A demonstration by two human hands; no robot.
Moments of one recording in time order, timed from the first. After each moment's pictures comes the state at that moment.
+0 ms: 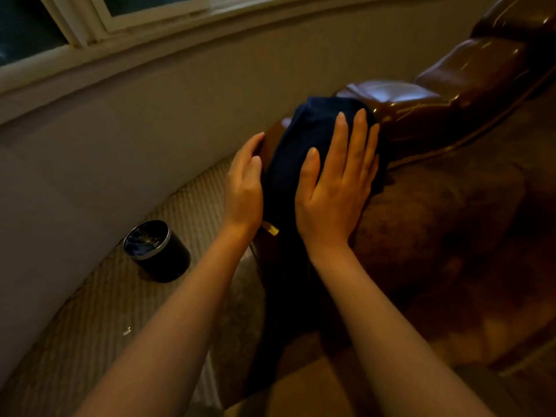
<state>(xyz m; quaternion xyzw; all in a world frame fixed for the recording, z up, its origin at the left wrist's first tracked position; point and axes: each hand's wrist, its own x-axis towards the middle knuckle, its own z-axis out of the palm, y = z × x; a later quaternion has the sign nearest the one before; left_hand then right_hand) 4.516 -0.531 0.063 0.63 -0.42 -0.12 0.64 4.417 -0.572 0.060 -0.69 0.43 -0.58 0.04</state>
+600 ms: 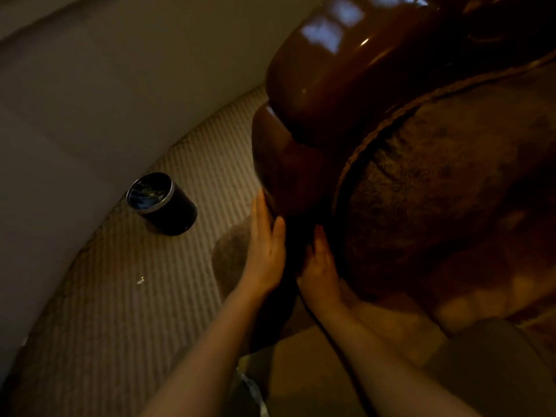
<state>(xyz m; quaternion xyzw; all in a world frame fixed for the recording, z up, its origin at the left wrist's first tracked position) 4.498 -0.449 -0.094 0.71 -0.43 -0.22 0.52 4.402 -0.490 -0.161 -0.85 0.37 -0.38 0.07</state>
